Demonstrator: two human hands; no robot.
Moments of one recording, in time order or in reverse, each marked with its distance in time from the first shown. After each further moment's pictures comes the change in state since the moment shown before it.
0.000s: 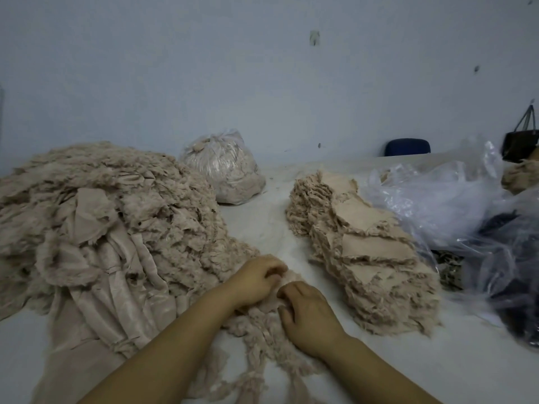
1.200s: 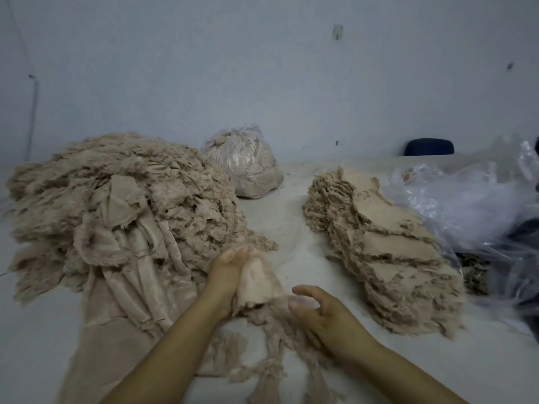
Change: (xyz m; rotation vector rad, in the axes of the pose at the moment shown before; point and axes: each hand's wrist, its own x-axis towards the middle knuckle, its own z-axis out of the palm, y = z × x) left_hand -0.055 0.001 -0.029 -1.058 0.529 -0.493; right_hand -0.021 -0.026 -0.030 0.799 -0.292 0.388
